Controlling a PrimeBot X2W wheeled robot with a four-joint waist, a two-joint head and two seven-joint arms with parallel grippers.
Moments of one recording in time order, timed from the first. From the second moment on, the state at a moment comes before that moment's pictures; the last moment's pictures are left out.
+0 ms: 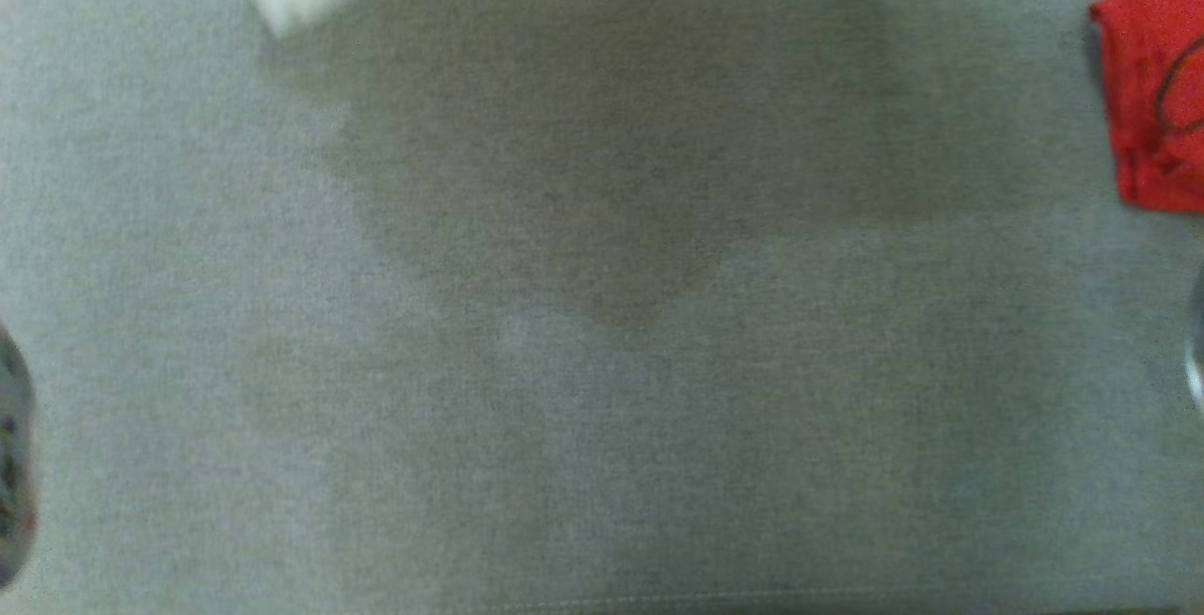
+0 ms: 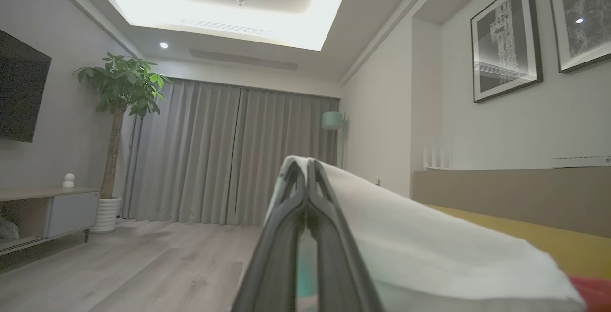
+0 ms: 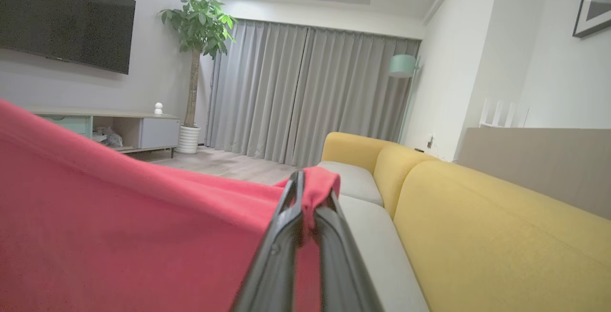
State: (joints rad) left arm -1.33 0.31 -0.04 0.44 -0.43 -0.11 -0.05; right arm -1.32 -0.20 0.18 0.55 0.11 0.13 -0.02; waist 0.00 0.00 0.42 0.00
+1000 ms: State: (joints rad) left arm -0.64 0.38 -0.53 0.63 -0.47 -0.13 -0.25; right arm -0.98 -0.18 0.38 1.20 0.16 0.13 -0.15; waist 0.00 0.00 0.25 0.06
